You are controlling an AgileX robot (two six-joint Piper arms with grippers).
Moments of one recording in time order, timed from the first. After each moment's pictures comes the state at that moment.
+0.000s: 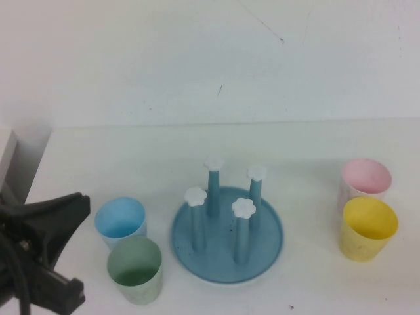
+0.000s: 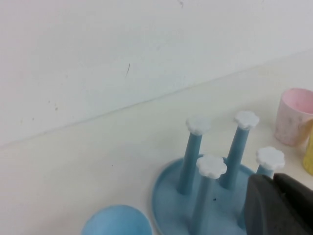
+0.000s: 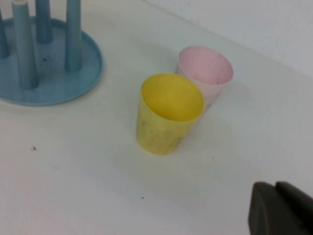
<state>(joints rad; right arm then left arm) 0.39 0.25 -0.39 -0.14 0.74 -0.12 -0.57 0.64 -0.55 0.04 0.27 -0.16</state>
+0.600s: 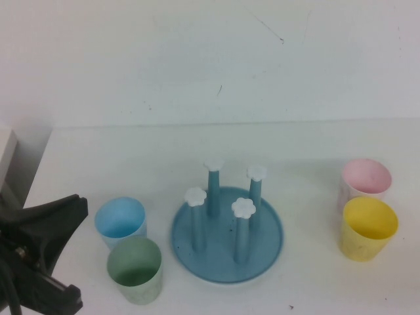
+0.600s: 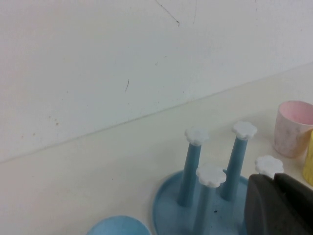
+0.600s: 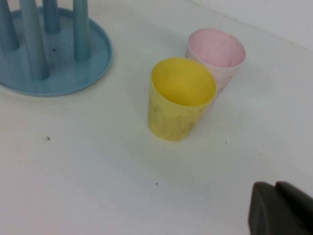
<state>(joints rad) 0.39 0.25 -0.39 -0.11 0.78 -0.09 -0.57 0.60 -0.49 0.05 0.19 -0.16</state>
